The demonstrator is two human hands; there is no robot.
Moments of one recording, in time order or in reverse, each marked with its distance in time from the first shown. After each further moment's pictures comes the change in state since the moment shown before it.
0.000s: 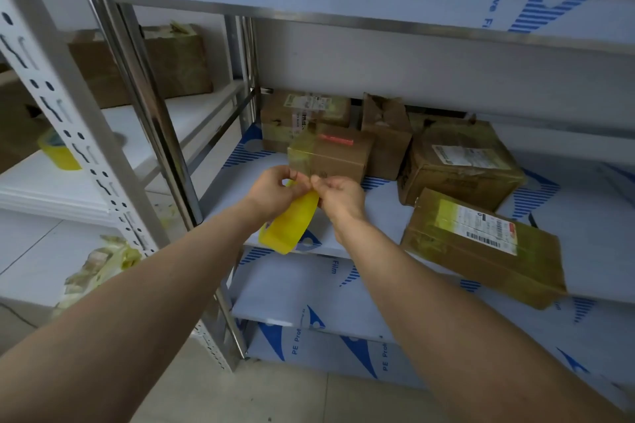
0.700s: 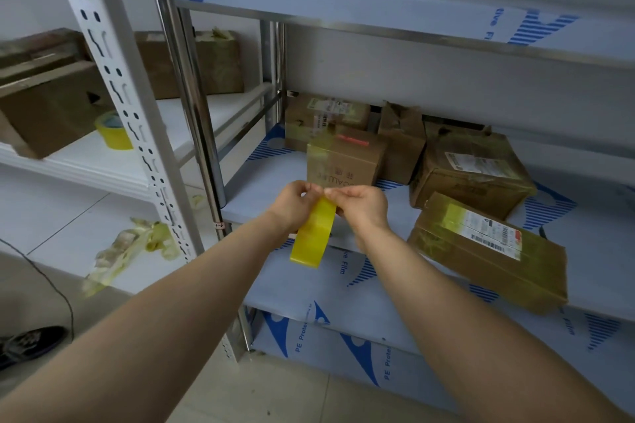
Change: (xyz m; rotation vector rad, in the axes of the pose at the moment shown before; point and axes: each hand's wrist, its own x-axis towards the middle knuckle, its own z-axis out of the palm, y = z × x) left_hand -0.045 -0.007 0.024 -0.191 0.076 -0.109; right_hand -0.043 -0.002 -0.030 -0.055 -0.087 -0.034
